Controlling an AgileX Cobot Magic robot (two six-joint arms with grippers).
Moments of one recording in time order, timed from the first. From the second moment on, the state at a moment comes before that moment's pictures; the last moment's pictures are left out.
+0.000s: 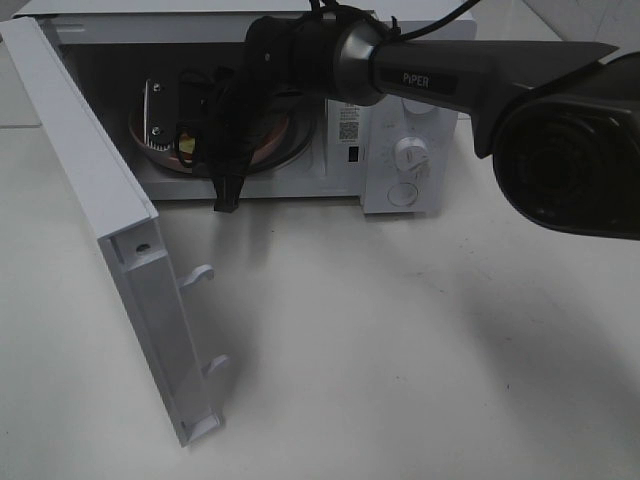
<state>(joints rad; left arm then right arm) 0.06 0.00 -0.51 -0.09 1.09 0.07 0.65 2.49 -2.14 0.22 0.54 -1.23</state>
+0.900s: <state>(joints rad) 0.06 0.00 -0.51 -0.09 1.09 0.07 0.63 2.47 -2.14 0.33 0.65 -1.34</state>
